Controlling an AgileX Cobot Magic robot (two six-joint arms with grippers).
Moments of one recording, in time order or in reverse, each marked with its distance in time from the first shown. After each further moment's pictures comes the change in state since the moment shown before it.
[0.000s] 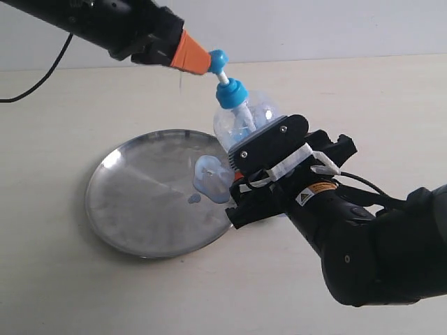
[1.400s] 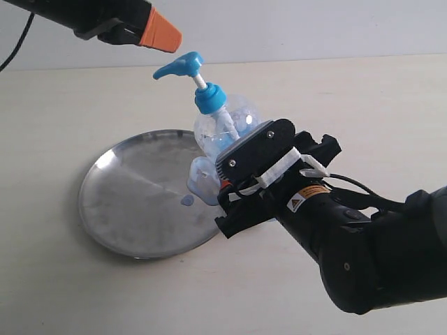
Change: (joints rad) left arm 0.055 -0.102 0.007 0.064 -0.030 0.005; right arm 0.005 0.000 0.000 -0.093 0.019 0.031
